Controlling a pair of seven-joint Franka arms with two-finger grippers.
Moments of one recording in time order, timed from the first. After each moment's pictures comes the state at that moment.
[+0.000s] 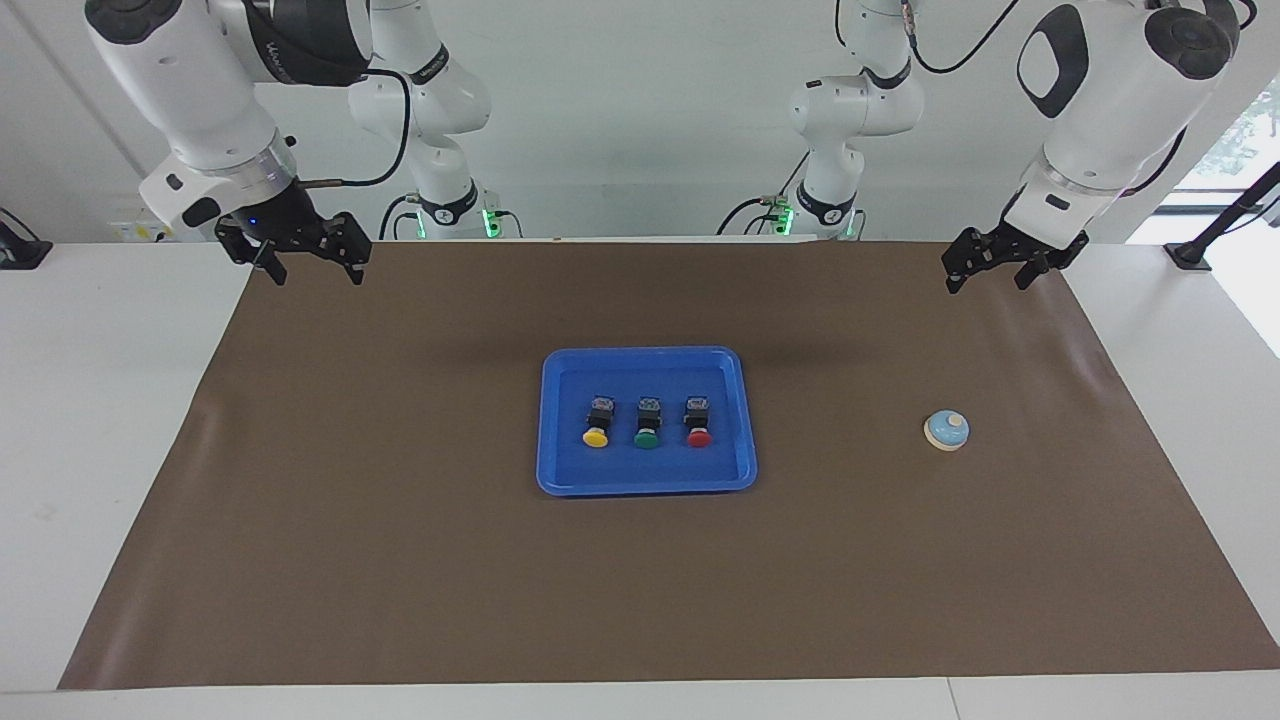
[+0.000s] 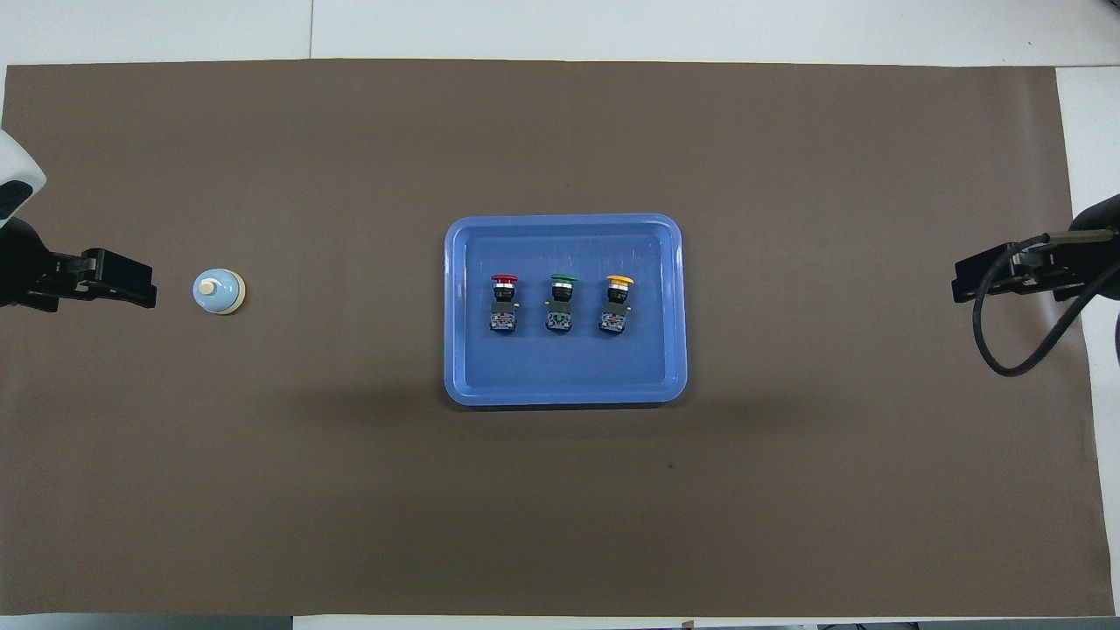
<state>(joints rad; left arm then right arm) -0.03 -0.02 -0.03 -1.69 0.02 1.58 -0.02 0.01 -0.02 -0.02 -1.65 -0.01 1.54 0.00</state>
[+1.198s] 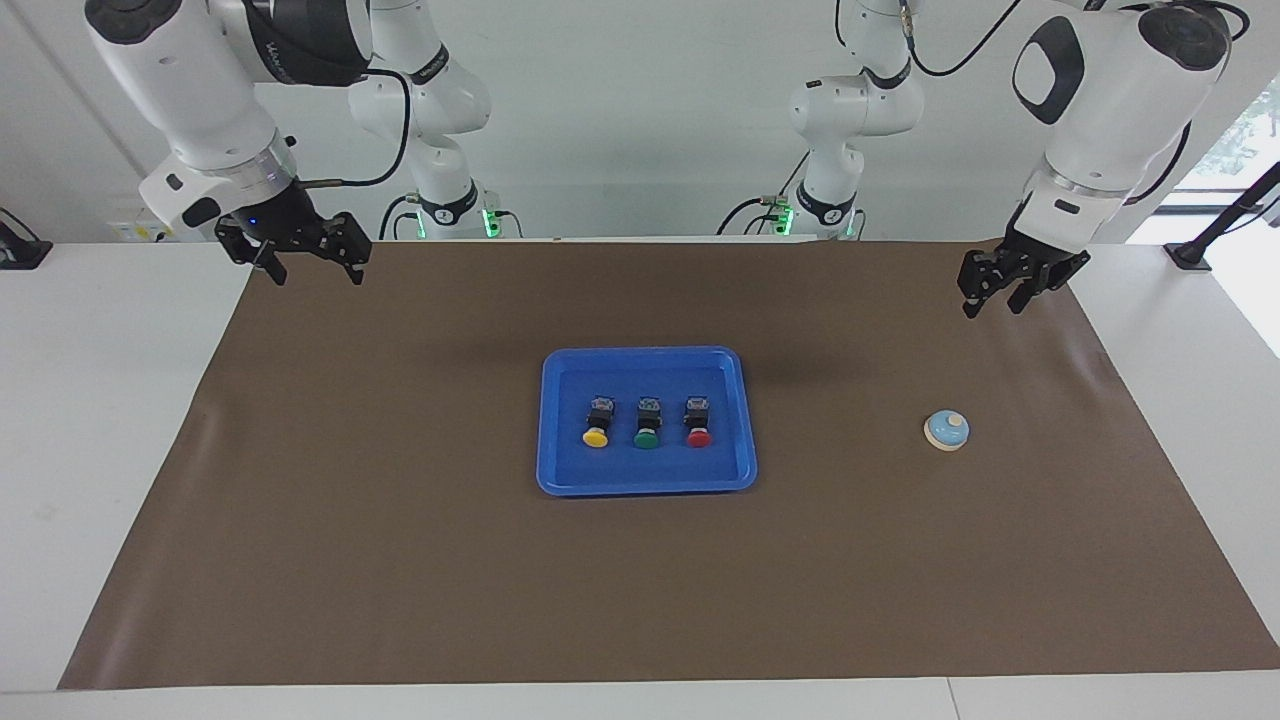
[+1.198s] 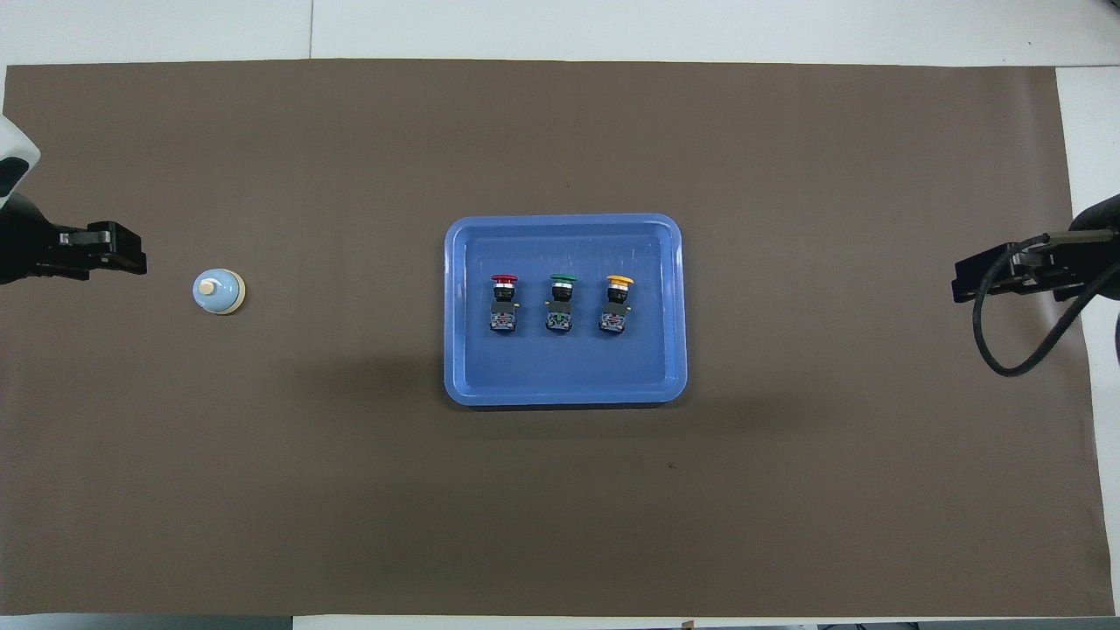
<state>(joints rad) -0.01 -0.02 -0.03 -1.76 0.02 1.79 -0.08 0.01 -0.02 -0.02 -1.65 -0.01 1.54 0.00</state>
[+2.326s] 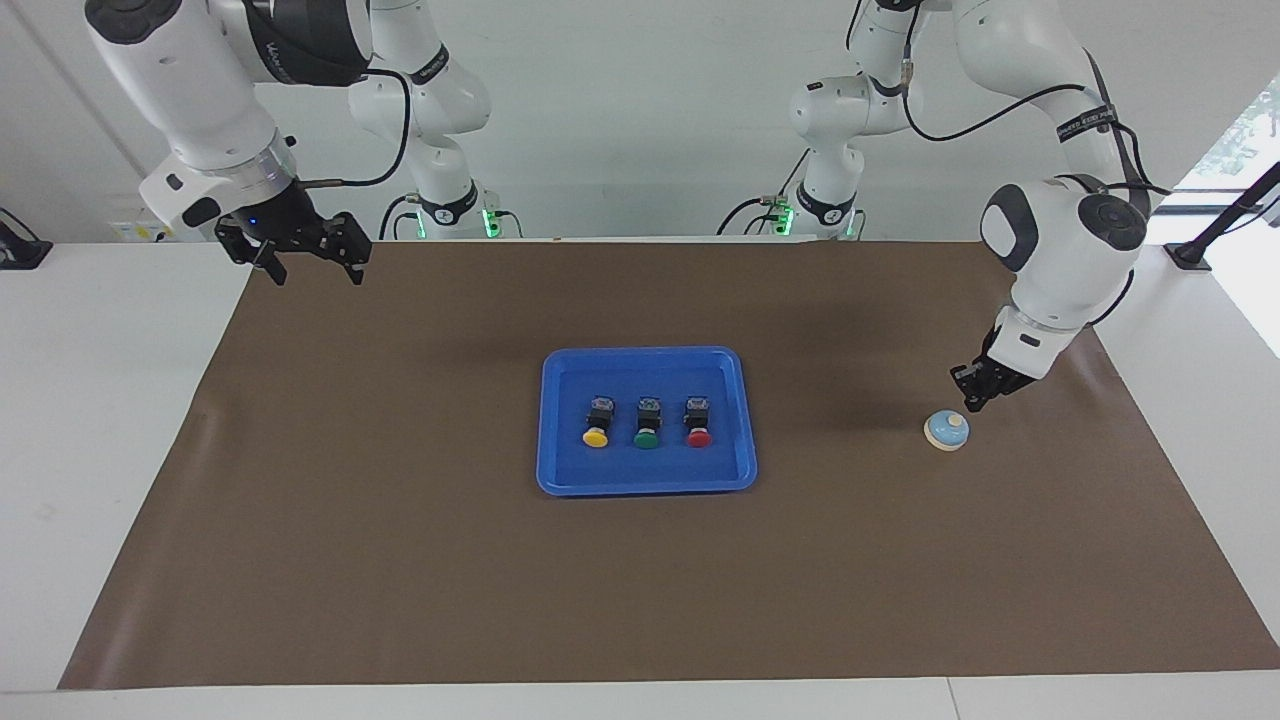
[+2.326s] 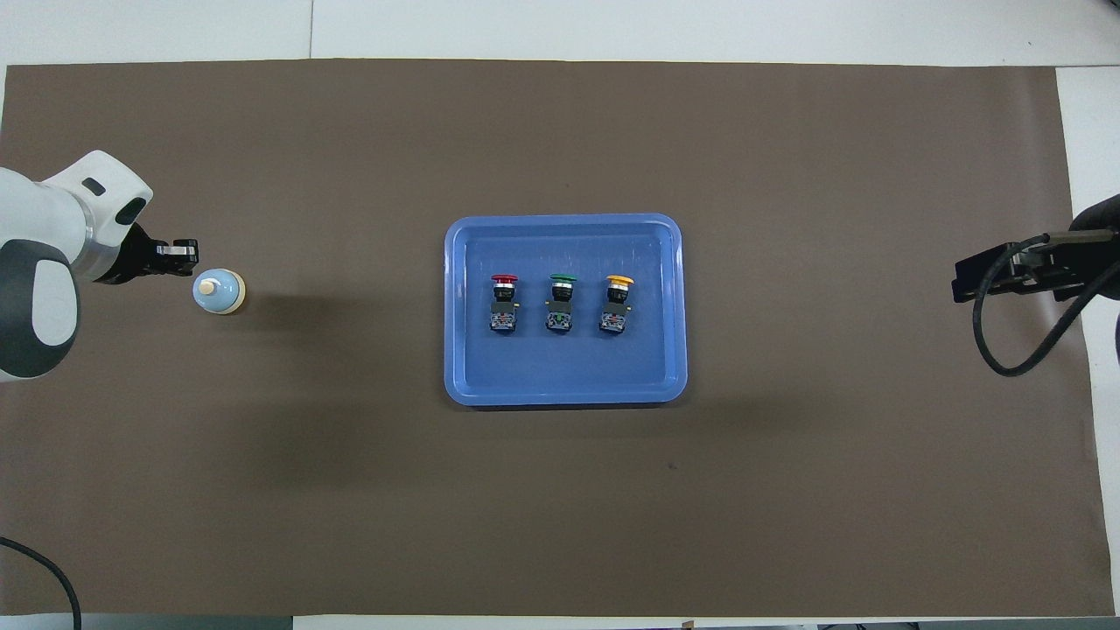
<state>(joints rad) 0.05 0.16 -0.03 -1.97 0.02 2.20 -0.02 0.01 -0.02 -0.02 -1.65 -0.01 1.54 0.00</state>
